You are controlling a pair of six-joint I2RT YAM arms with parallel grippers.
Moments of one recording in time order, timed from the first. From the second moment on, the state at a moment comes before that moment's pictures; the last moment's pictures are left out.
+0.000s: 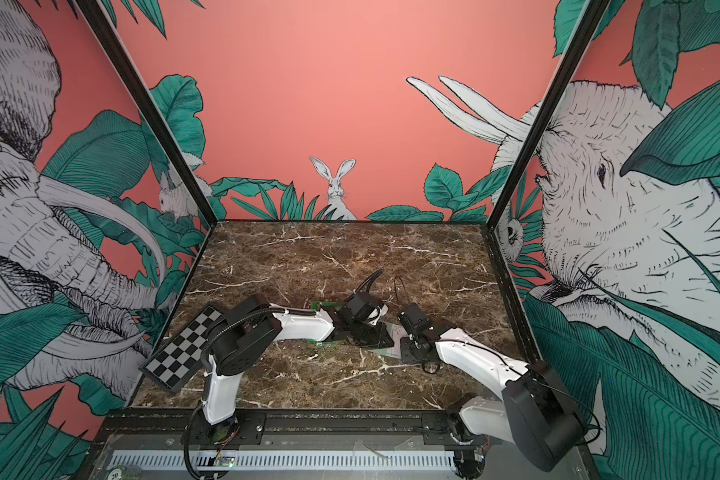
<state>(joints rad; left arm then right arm) -1.00 2.01 1.13 0.02 0.48 -0.86 0.57 1.21 0.59 -0.67 0.06 0.50</state>
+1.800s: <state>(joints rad) -1.01 1.86 0.99 -0.02 0.30 -0.90 0.42 1.18 0.48 -0.49 -0.16 0.54</state>
